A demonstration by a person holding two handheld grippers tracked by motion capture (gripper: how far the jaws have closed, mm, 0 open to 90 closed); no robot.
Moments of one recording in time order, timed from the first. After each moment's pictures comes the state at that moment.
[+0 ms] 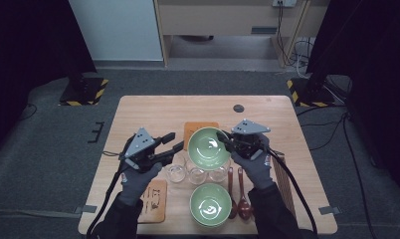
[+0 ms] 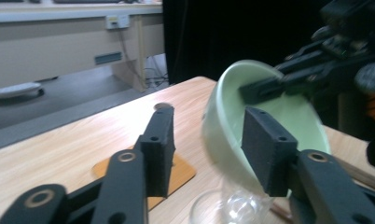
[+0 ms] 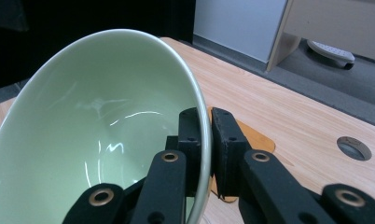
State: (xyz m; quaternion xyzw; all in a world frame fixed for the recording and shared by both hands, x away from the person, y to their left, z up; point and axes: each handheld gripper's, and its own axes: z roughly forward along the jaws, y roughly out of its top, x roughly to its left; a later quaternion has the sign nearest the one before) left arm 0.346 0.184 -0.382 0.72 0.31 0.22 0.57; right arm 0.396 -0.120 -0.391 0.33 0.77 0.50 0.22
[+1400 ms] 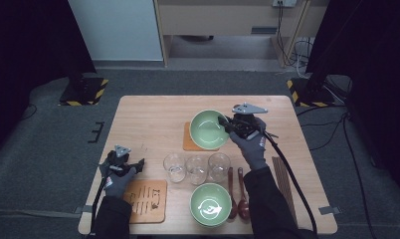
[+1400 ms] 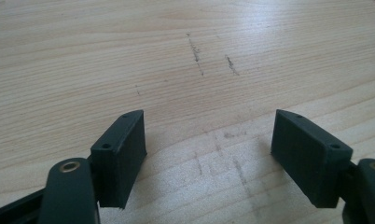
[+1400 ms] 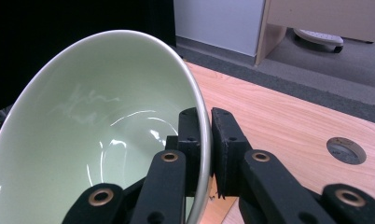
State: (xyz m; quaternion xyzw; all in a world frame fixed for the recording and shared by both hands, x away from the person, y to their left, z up) left arm 0.405 0.290 -0.538 0.74 0.54 0.26 0.32; right arm 0.459 -0.121 -0.397 0.39 0.74 0.50 0.21
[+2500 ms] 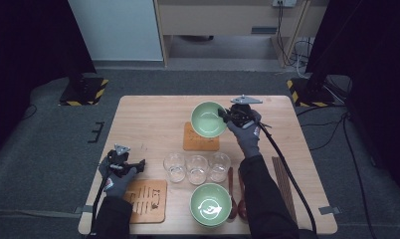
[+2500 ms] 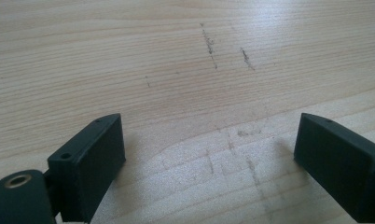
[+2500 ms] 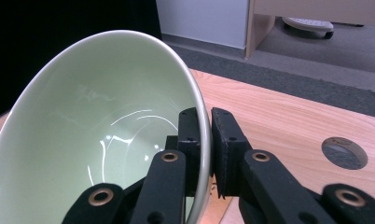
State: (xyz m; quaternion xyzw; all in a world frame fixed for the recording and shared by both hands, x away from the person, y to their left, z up) left arm 0.410 0.292 -0.539 0.73 0.56 0.25 0.30; right arm 0.510 -0.118 -0.418 0.43 0.73 0.49 0.21
